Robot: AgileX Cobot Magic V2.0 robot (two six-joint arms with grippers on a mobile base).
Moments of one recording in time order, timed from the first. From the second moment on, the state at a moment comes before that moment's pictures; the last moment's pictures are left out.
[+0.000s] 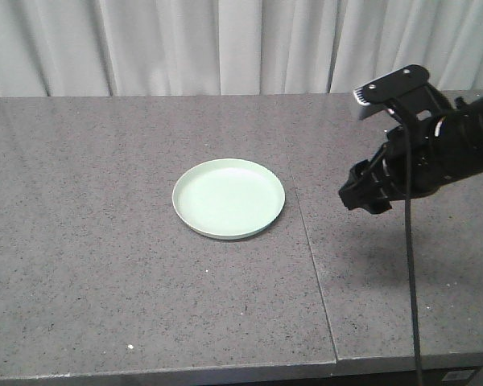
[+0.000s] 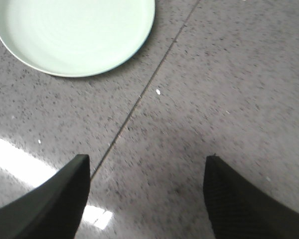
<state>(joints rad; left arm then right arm) 0.07 -0.01 0.03 -0.05 0.05 -0.02 0.26 1.48 -1.27 0.18 0.87 -0.38</state>
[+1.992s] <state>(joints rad) 0.07 -0.01 0.03 -0.05 0.05 -0.02 0.27 2.19 -1.80 0.44 0.89 -0.28</state>
